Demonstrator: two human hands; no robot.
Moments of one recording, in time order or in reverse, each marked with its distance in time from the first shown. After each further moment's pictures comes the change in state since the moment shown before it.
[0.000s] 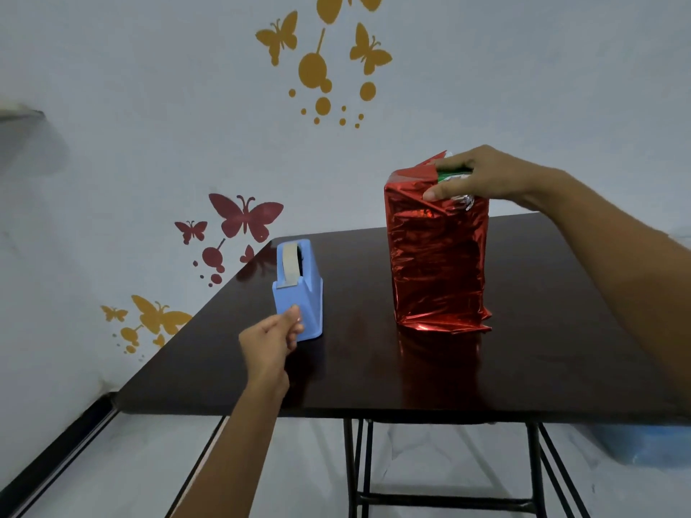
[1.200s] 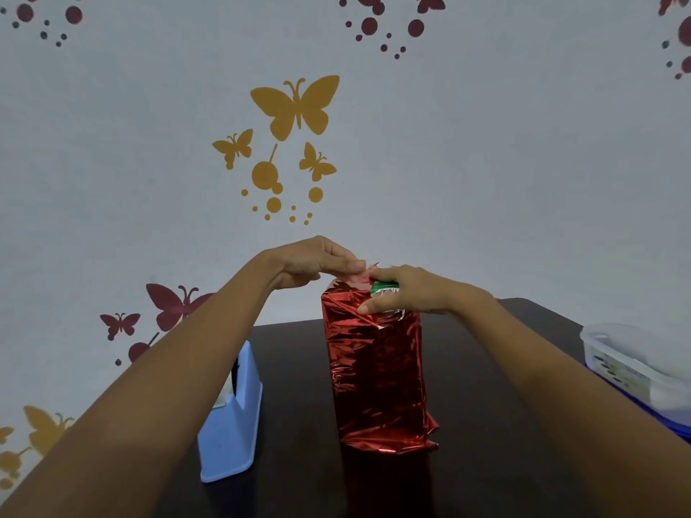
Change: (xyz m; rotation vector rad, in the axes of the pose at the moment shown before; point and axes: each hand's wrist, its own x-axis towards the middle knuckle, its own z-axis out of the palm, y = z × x) left_hand 0.027 0.190 0.170 0.753 -1.115 0.384; right_hand 0.019 0.009 -0.004 -0.320 -0.049 0.026
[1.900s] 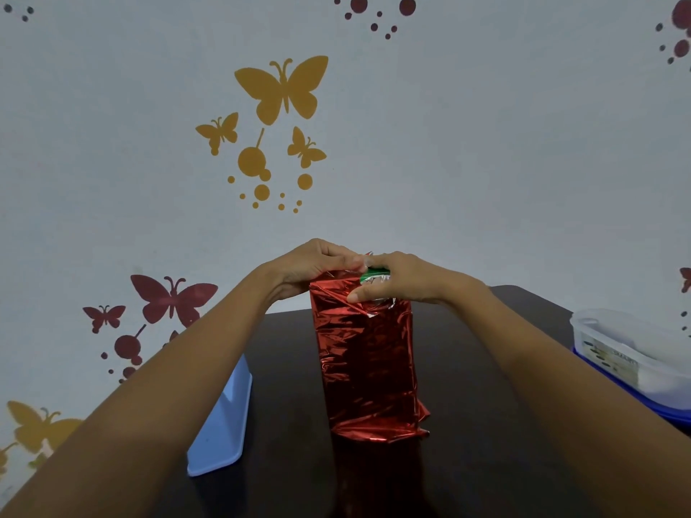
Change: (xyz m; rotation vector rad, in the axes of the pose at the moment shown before) left_hand 0.027 -0.029 0.016 -0.287 -0.027 0.143; right_hand 0.001 0.005 0.003 0.112 0.026 -0.019
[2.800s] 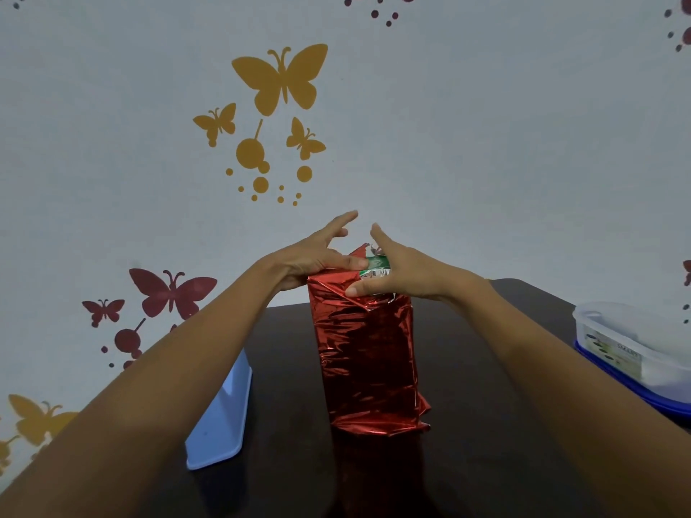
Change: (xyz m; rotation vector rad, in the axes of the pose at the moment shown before) left_hand 0.009 -0.001 0.001 0.135 0.040 -0.007; right_hand -0.009 -0.002 0.003 0.116 0.026 0.015
